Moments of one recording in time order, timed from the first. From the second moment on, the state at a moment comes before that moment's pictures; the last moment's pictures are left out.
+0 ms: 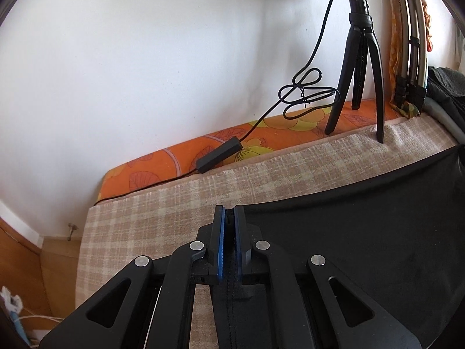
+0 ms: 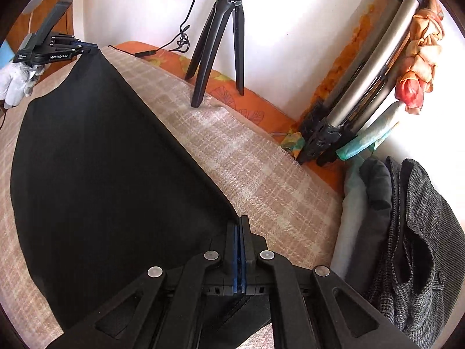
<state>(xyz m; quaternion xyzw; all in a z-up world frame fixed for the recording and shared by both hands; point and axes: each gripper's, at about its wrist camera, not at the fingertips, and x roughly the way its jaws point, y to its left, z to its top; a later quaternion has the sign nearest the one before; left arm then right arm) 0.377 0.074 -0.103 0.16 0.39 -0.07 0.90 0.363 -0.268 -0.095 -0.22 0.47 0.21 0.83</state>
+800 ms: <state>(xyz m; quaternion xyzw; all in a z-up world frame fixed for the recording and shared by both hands) 0.396 0.068 -0.121 0.18 0.40 -0.05 0.90 0.345 -0.364 -0.088 0.02 0.50 0.17 0.85</state>
